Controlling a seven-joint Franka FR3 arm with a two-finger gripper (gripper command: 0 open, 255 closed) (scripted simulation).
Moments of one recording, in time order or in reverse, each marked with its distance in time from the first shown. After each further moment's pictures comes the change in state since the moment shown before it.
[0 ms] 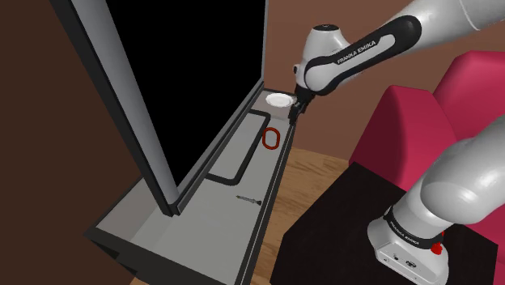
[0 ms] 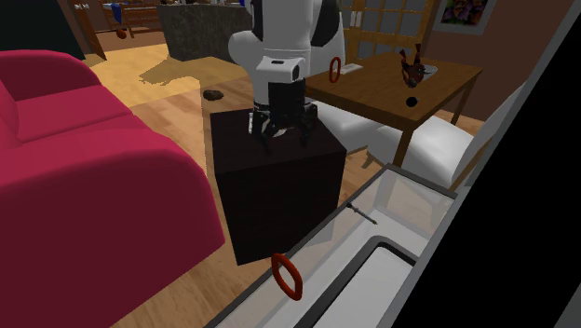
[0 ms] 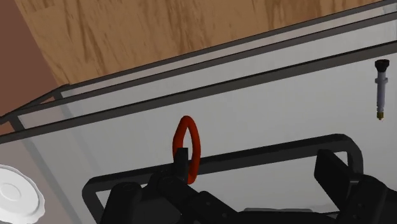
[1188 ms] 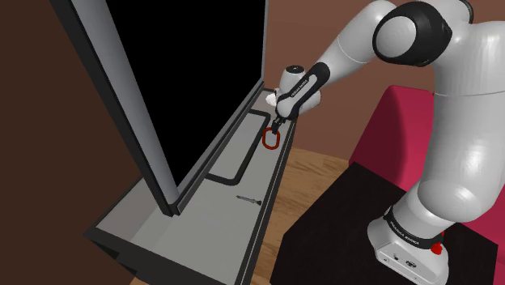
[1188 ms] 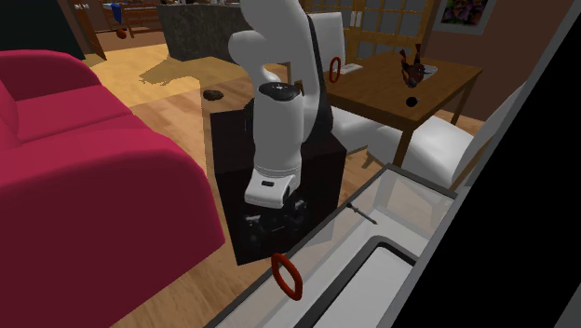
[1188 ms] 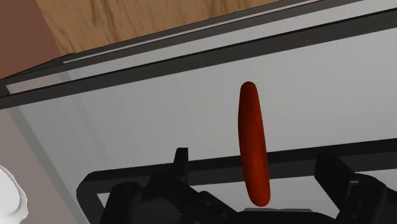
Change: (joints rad) arm -0.053 0.656 -0.028 0.375 -0.018 0.347 -0.070
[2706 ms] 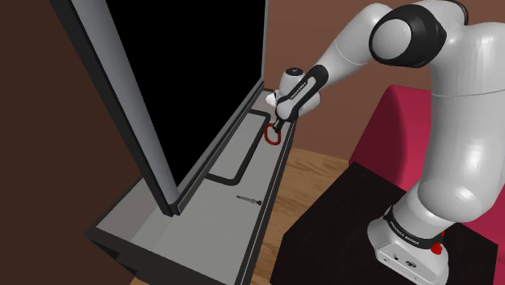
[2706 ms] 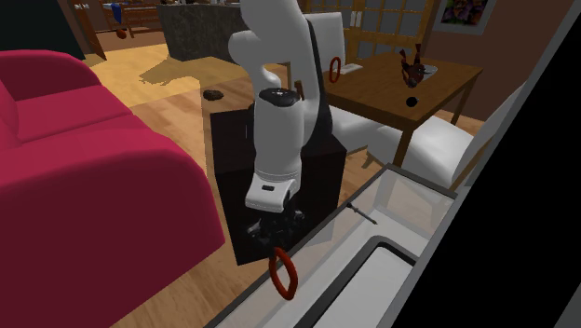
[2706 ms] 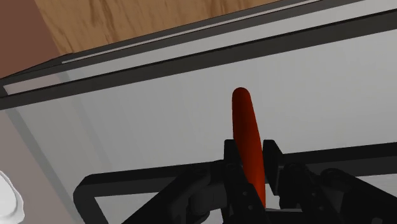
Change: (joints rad) arm 0.000 0.022 -0.001 0.006 -0.001 0.018 0.002
